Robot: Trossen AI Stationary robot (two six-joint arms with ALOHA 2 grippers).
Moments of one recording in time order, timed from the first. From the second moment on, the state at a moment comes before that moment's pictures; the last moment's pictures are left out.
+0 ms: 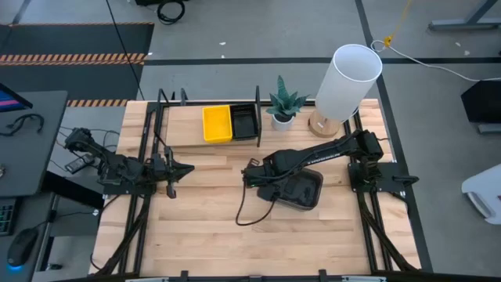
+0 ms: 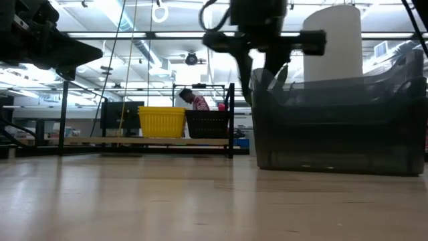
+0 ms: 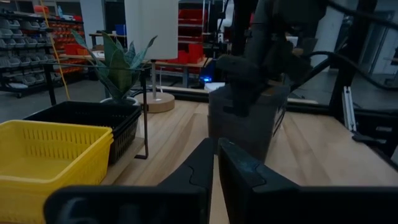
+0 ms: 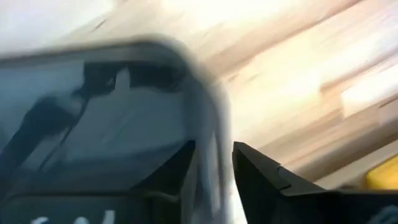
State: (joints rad) left arm -0.52 0.15 0.01 0.16 -0.74 -0.07; right arm 0.17 1.98 1.71 -1.16 0.19 -0.94
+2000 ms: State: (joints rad) left arm -0.51 0.16 0.01 0.23 -0.69 -0.47; right arm 0.61 1.29 1.05 -0.59 0.76 0.51
